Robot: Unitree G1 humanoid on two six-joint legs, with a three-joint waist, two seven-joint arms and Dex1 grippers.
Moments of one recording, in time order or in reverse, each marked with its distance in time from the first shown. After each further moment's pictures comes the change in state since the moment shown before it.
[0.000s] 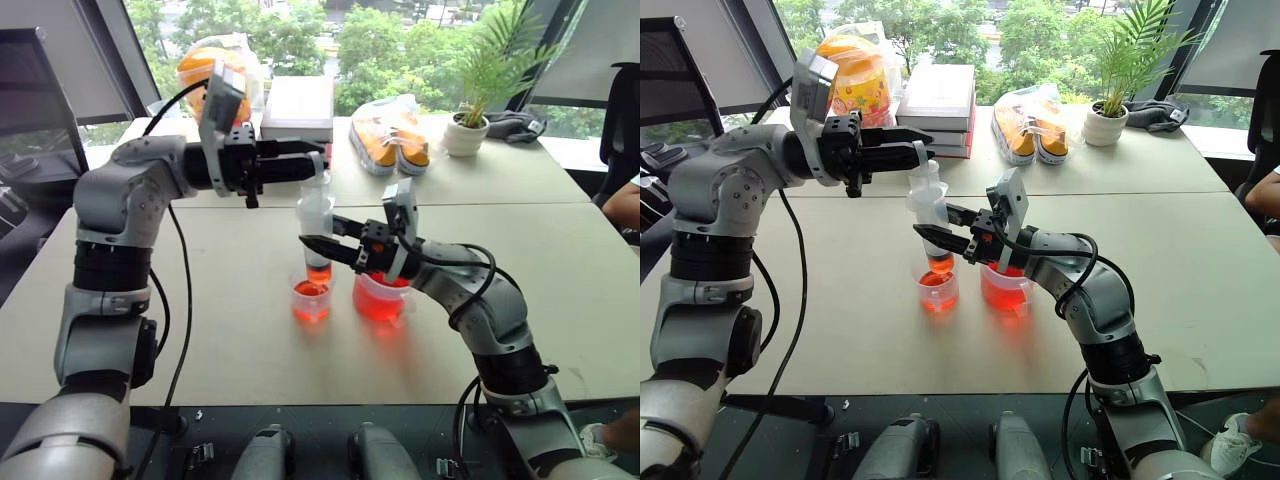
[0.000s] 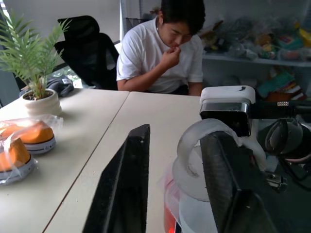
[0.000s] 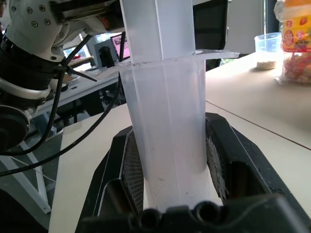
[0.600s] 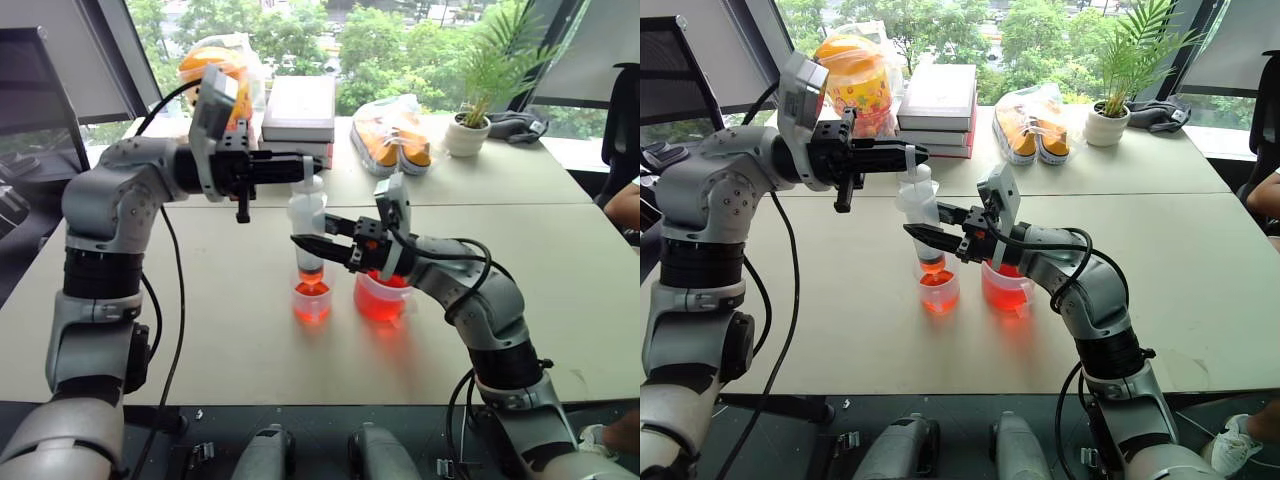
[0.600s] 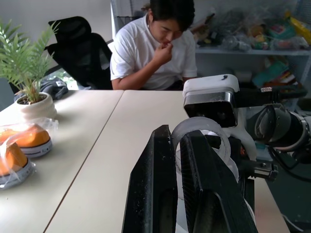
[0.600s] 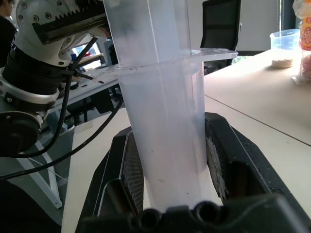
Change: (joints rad) left arm 0.042 0.042 0.000 -0.060 -0.005 -0.014 -0.046; right arm -0.043 0.027 0.002 -0.015 0.009 0.073 -0.001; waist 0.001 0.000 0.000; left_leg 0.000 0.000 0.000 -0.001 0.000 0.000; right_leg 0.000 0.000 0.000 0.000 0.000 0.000
